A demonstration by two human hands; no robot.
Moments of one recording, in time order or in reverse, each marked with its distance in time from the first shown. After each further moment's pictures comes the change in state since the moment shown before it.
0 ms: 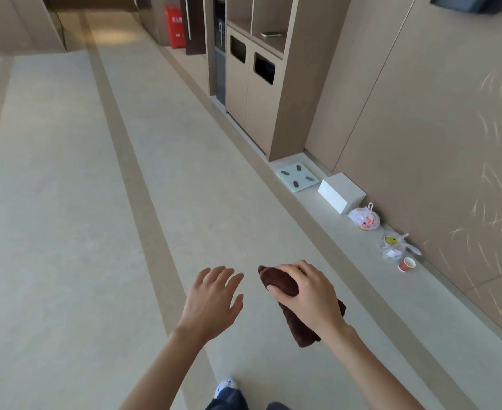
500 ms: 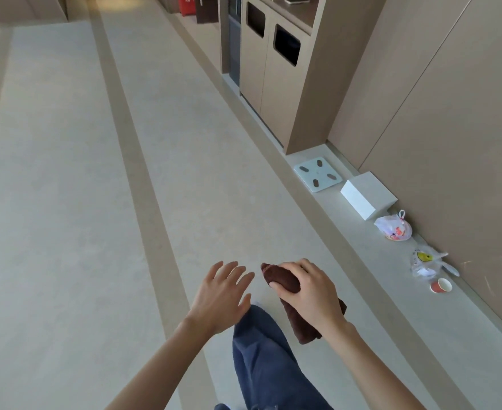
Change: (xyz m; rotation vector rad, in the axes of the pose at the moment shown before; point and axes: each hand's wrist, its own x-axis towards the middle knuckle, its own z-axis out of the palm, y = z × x) left_hand 0.178 -0.102 0.065 0.098 -0.089 0.119; right_hand 0.207 0.051 0.077 0.022 -0.148 0.024
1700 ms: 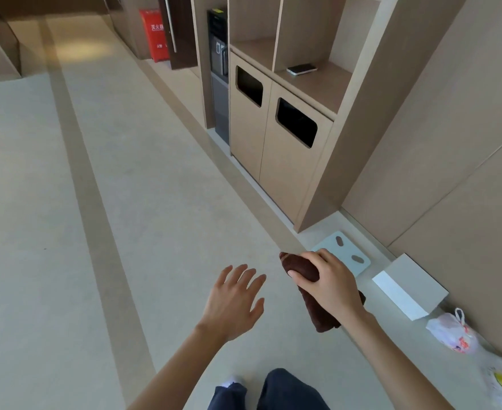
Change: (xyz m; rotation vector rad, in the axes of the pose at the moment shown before) left_hand 0.539 -0.439 0.029 -0.051 0.005 0.068; right_hand 0.691 0.010 0.009 -0.061 0.190 0.093
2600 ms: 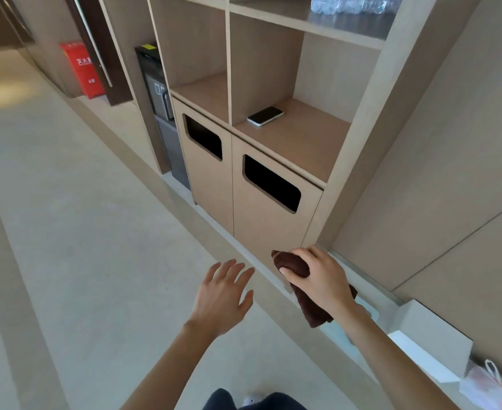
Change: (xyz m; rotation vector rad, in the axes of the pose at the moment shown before) left_hand 0.418 -0.197 0.048 -0.044 0.069 0.150; right_hand 0.409 0.087 0.034 -0.055 0.054 0.137
